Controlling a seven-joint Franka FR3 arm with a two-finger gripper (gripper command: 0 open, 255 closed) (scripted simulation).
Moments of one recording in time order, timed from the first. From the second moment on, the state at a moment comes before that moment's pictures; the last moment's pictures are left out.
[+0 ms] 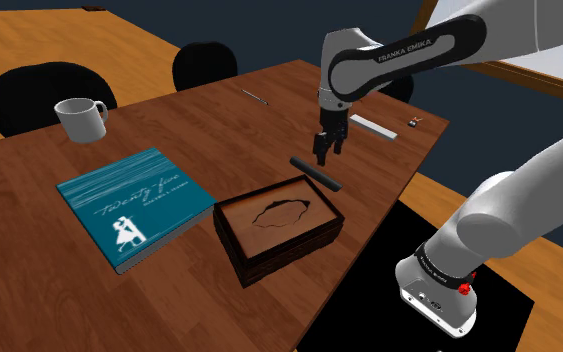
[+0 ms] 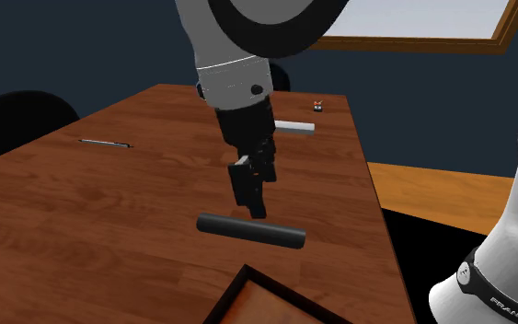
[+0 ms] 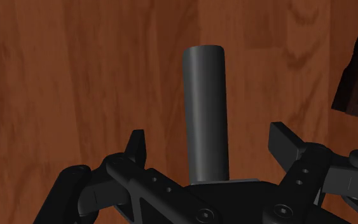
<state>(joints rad) 0.05 -0.22 0.12 -2.43 0.05 1.98 -0.05</state>
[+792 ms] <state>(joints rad) 0.06 -0.08 0.14 -2.46 0.05 2.15 -0.03</state>
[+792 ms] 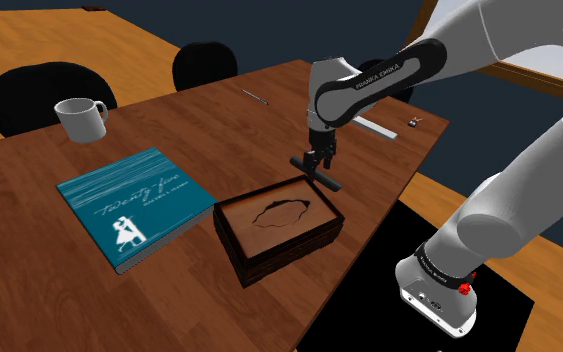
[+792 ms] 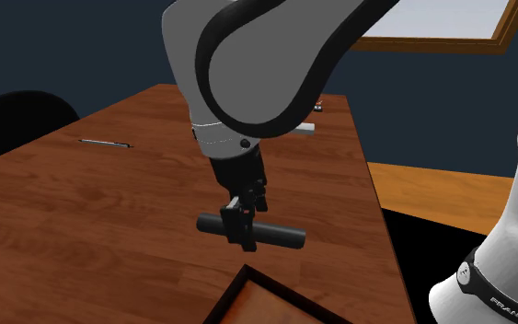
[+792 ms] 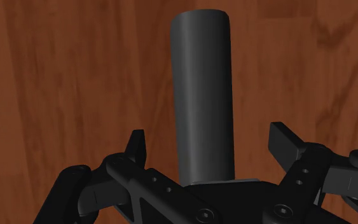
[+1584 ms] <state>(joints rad) 0.06 -0.08 0.14 -2.45 0.05 2.16 -0.03</state>
